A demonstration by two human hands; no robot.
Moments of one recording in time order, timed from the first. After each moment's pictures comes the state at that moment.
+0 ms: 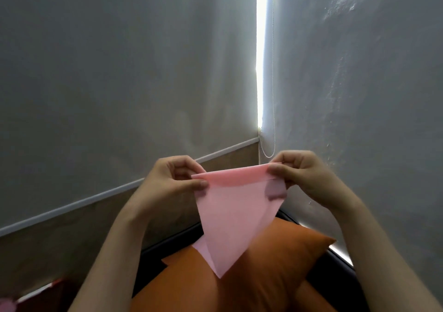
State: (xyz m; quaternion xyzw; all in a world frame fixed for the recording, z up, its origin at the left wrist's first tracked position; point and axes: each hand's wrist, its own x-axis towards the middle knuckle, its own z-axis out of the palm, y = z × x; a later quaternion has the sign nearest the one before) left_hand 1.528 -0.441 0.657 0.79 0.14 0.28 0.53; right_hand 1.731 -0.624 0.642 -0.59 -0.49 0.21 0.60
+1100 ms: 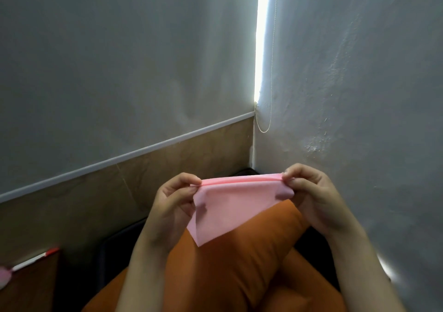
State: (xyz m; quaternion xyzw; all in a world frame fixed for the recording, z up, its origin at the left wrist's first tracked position) left_hand 1.509 -0.473 0.569 0.55 0.09 0.29 0.78; right_hand 1.696 -0.650 0.569 -0.41 -0.34 0.34 0.77
